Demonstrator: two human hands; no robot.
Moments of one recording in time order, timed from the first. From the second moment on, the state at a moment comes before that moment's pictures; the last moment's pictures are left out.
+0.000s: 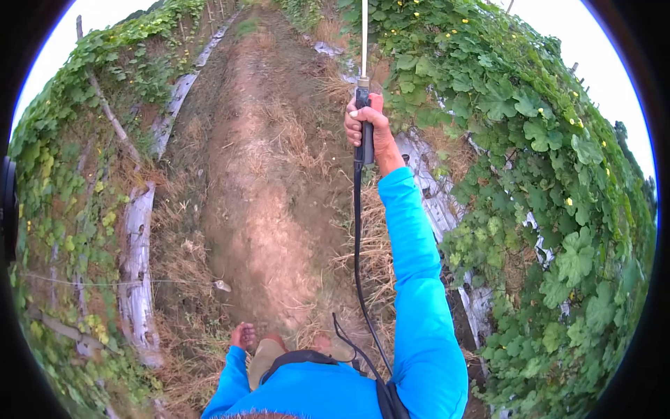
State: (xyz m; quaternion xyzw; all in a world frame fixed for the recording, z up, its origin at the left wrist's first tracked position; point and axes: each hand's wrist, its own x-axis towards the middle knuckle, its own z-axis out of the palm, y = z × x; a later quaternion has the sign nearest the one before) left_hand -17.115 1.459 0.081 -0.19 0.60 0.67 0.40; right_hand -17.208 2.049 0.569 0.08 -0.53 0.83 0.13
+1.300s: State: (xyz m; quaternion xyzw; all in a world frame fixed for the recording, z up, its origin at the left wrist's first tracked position) left_hand -17.468 1.604 0.037 -0.19 0.61 0.62 0.46; right_hand -17.520 2.072 0.445 -0.09 -0.64 0.70 0.30
